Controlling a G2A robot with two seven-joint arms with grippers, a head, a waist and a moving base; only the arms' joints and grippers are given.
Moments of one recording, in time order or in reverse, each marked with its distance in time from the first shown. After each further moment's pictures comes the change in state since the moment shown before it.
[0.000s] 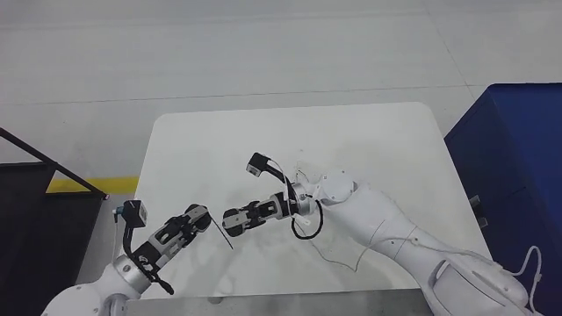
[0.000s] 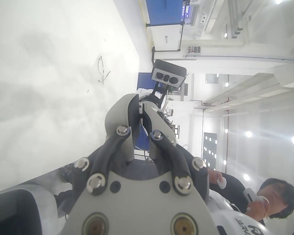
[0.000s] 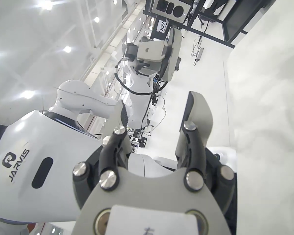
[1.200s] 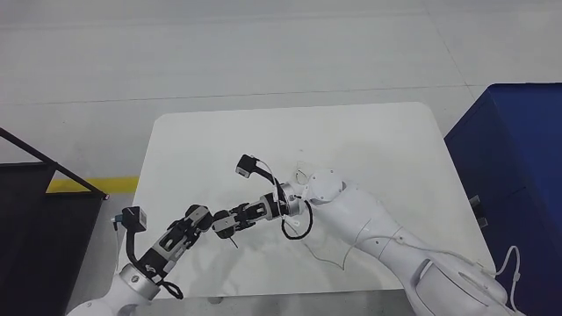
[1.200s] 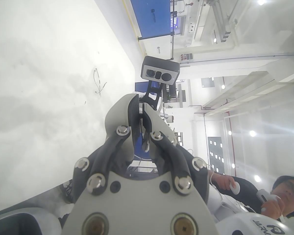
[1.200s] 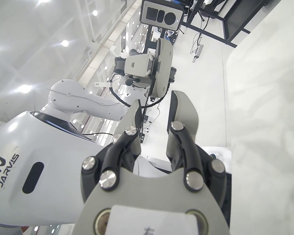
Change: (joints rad) left arm 0.086 0.037 0.068 -0.004 -0.012 -0.179 0.197; right arm -0.013 -0.091 0.066 0.079 -0.078 -0.023 0.055
